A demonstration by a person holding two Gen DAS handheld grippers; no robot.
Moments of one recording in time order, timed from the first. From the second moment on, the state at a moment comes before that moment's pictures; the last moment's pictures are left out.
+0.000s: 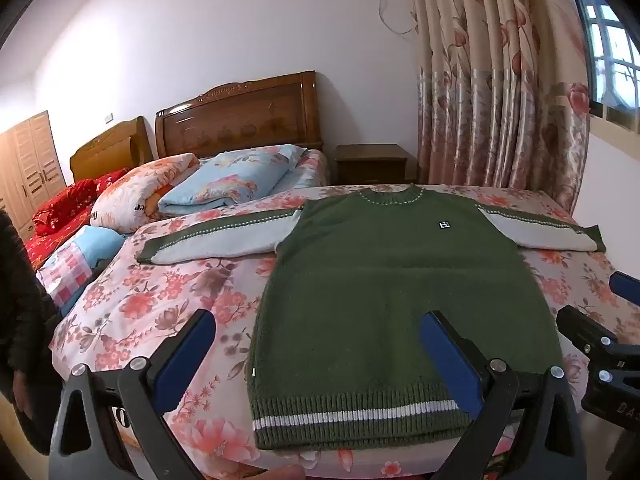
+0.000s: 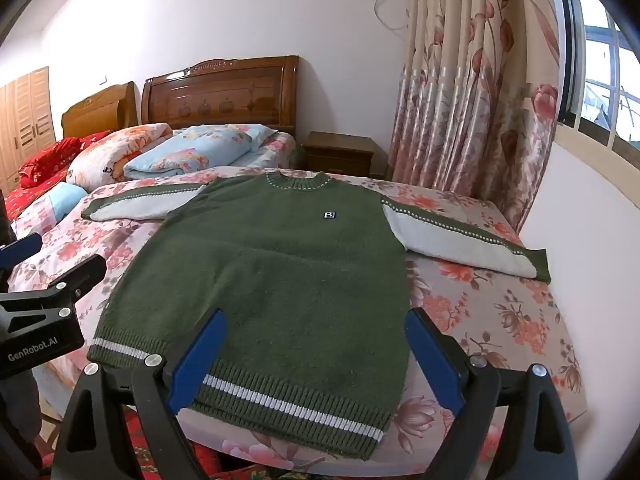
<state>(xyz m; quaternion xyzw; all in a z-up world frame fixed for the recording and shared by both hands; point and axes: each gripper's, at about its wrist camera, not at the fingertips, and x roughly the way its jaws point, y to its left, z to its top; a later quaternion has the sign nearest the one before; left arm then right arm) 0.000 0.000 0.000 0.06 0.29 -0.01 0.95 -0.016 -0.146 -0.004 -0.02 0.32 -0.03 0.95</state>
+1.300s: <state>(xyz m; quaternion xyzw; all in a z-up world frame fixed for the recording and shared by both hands) 0.000 0.007 -0.010 0.04 0.31 -0.01 0.95 -0.015 -0.144 -0.008 -0.02 0.33 -0.03 0.94</state>
